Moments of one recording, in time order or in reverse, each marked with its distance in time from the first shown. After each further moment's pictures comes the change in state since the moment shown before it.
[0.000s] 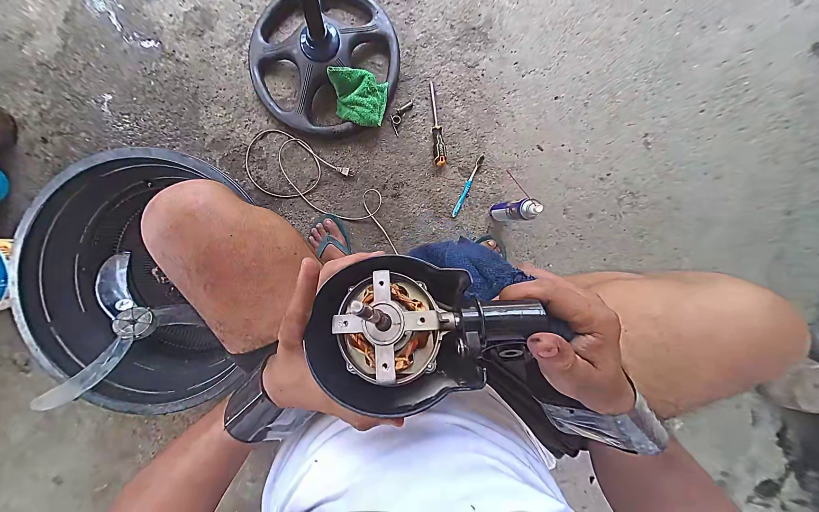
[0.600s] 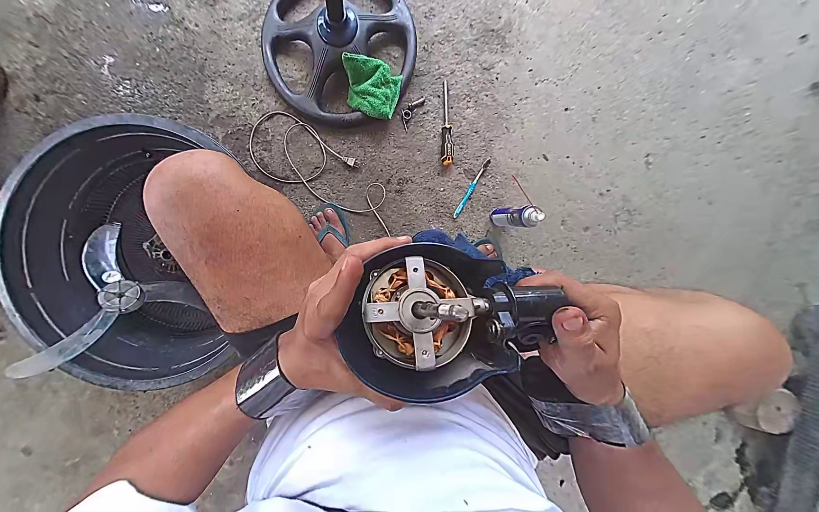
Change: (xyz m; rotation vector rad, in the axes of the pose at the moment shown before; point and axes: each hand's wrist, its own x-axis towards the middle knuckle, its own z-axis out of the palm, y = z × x) left_hand 0.022 -0.005 0.012 0.140 -0.038 0.157; right_hand -0.007 0.014 -0.004 0.213 0.070 0.082
